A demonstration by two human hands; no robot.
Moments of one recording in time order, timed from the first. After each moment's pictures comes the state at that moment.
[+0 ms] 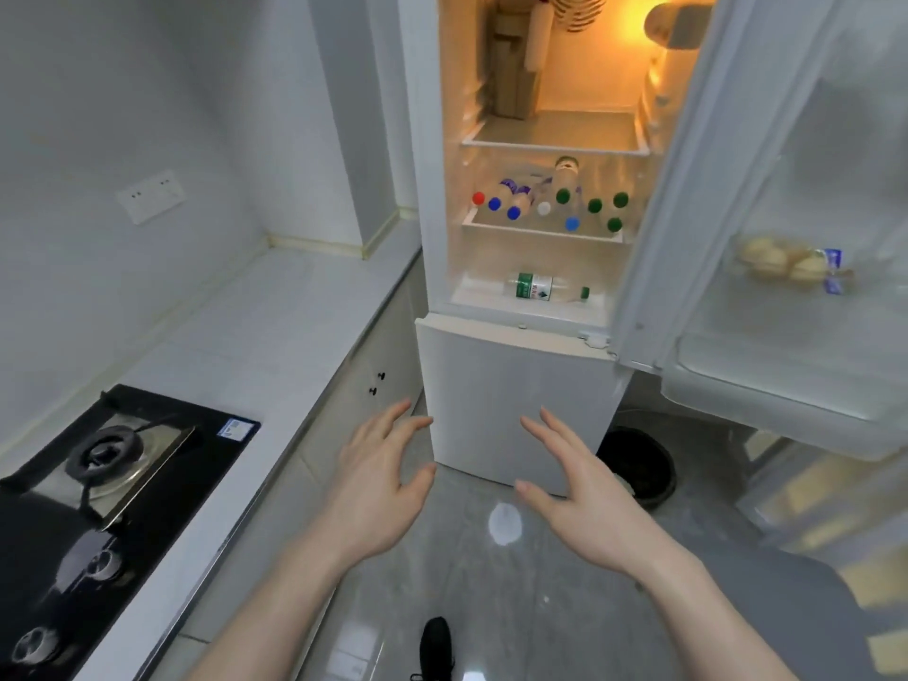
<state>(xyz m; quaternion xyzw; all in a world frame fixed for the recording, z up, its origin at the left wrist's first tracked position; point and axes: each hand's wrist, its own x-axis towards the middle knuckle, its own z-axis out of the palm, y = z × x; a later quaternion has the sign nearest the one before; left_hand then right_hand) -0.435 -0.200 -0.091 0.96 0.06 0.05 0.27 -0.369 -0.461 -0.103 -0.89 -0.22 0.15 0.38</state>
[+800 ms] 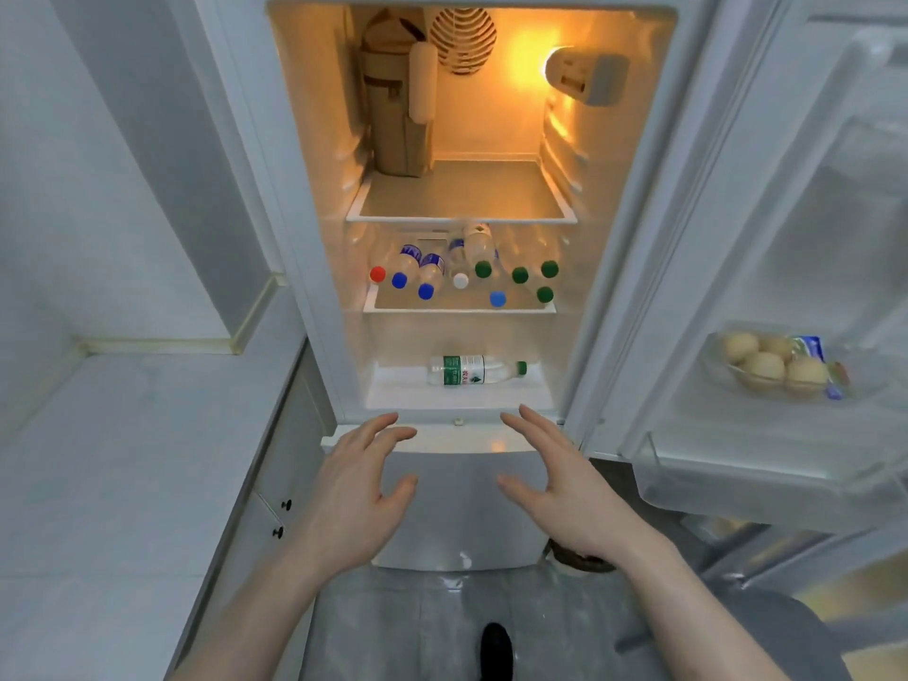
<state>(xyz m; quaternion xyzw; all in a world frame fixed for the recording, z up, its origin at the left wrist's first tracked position) -0.113 -0.145 -0.095 0.95 -0.08 0.02 0.31 -0.106 -0.419 -0.091 -0.91 -0.10 0.09 0.39</state>
